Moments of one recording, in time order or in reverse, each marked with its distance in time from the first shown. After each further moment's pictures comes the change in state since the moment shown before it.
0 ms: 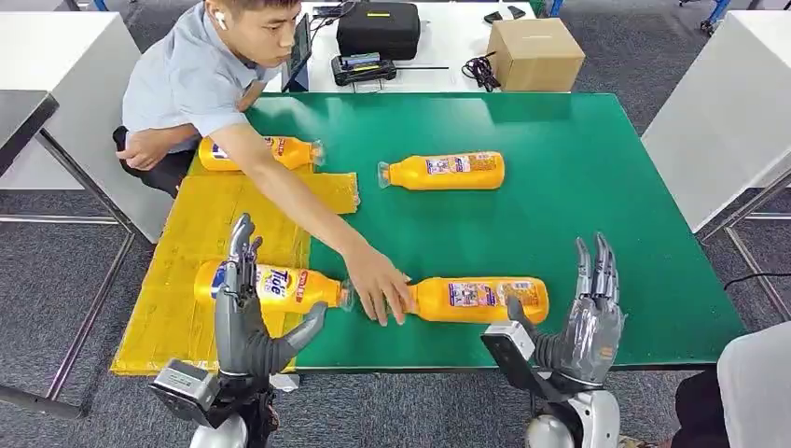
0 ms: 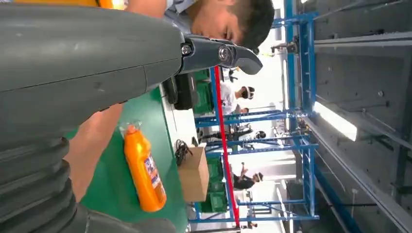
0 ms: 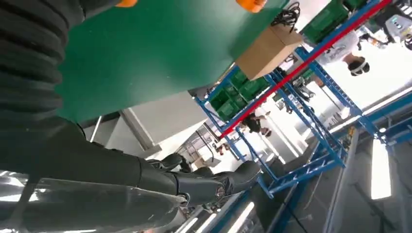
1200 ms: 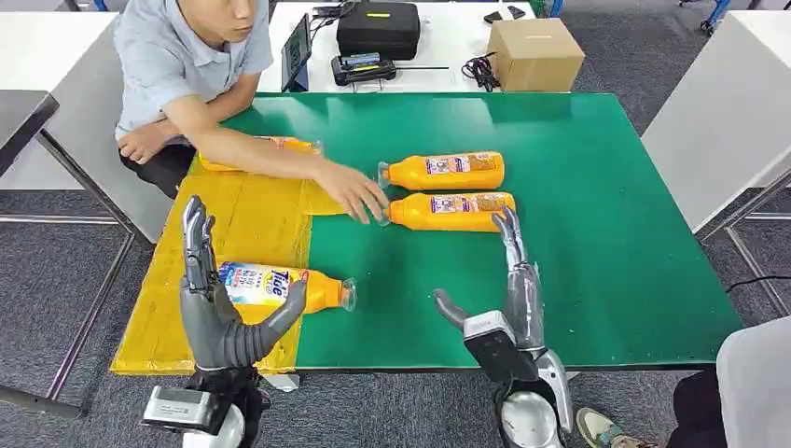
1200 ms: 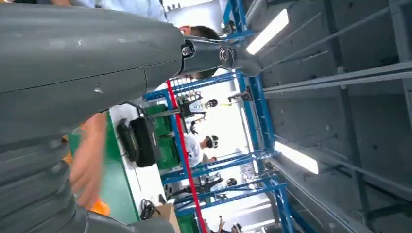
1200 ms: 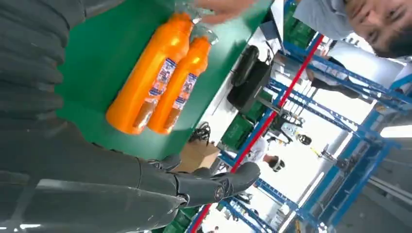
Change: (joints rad) left arm -0.036 -0.002 0.005 -0.068 -0.143 0.191 -0.091; right arm -0.091 -0.036 0.187 0.030 -0.412 0.351 -0.089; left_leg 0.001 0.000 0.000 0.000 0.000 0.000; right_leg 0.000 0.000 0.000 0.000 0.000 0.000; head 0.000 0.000
